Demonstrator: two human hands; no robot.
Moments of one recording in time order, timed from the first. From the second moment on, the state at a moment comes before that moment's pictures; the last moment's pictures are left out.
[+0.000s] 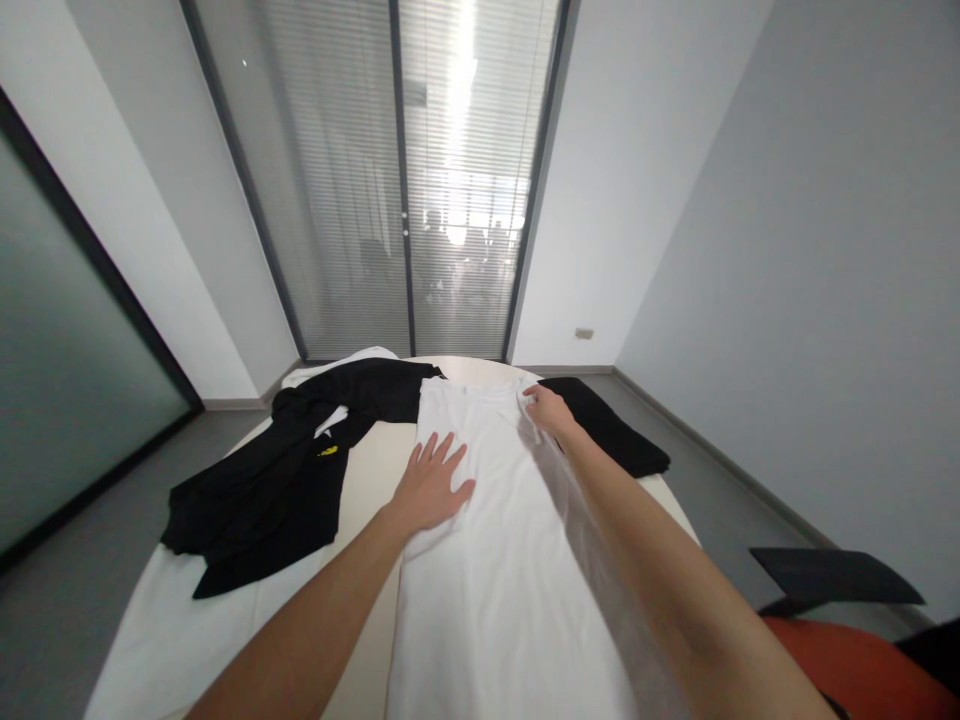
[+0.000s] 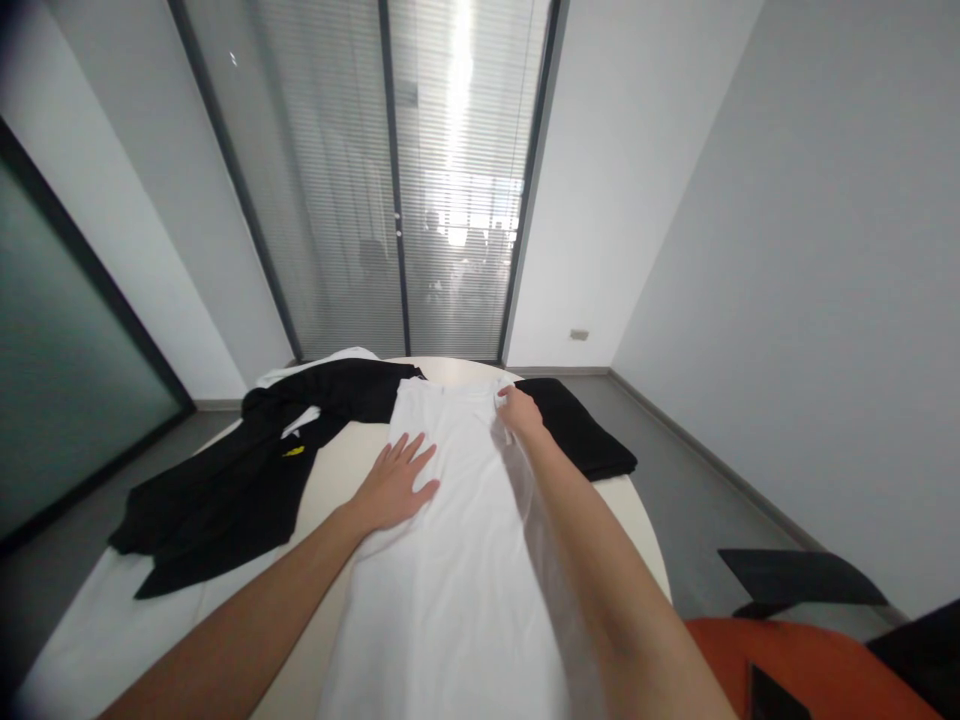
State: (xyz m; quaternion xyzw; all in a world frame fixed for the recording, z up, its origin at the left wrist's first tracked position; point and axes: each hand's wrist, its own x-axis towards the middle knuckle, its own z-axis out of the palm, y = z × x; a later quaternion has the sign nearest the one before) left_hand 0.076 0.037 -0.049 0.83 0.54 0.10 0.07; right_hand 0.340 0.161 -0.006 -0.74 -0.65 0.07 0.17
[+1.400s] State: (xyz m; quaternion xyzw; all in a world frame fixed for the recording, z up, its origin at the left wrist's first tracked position) left_hand 0.072 0.038 -0.051 0.84 0.53 0.10 0.07; right_hand 0.259 0.133 -0.011 -0.62 -0.77 0.09 0.15
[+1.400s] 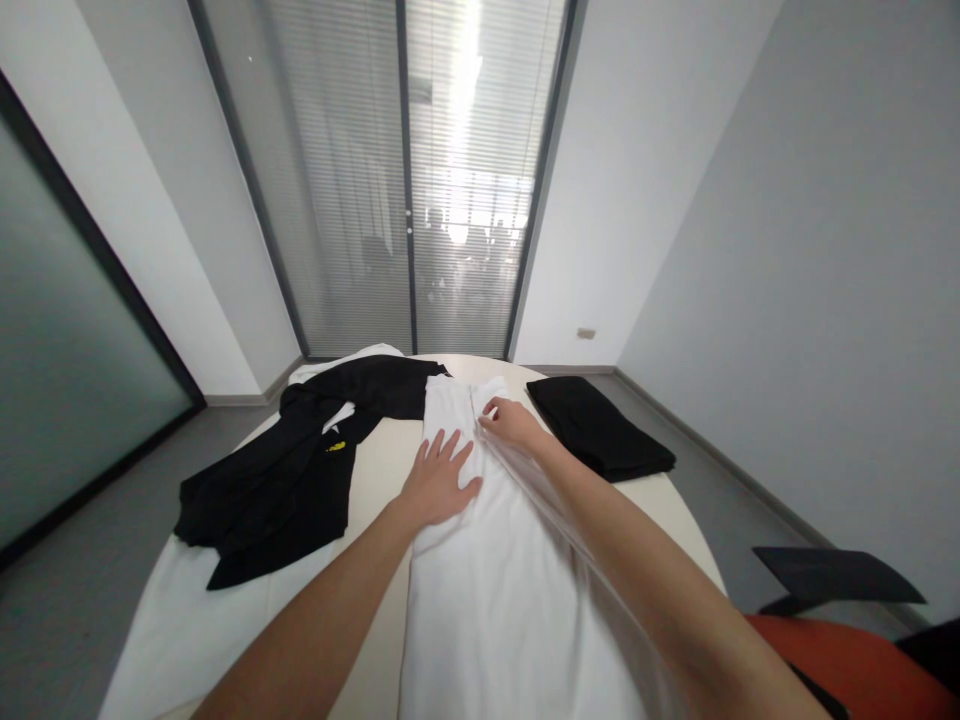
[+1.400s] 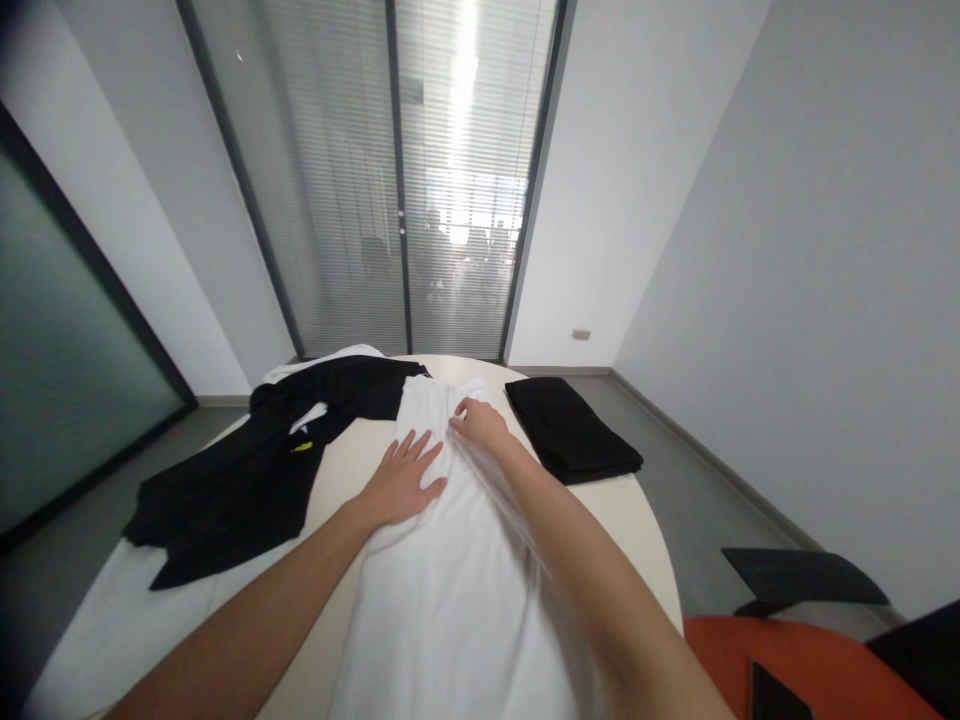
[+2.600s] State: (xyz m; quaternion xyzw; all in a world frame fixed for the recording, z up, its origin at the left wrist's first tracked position) left_hand 0.026 0.176 -0.043 0.78 0.57 0.23 0.10; right_hand 0.308 0.198 -0.059 -0.59 -0.73 0.15 0.31
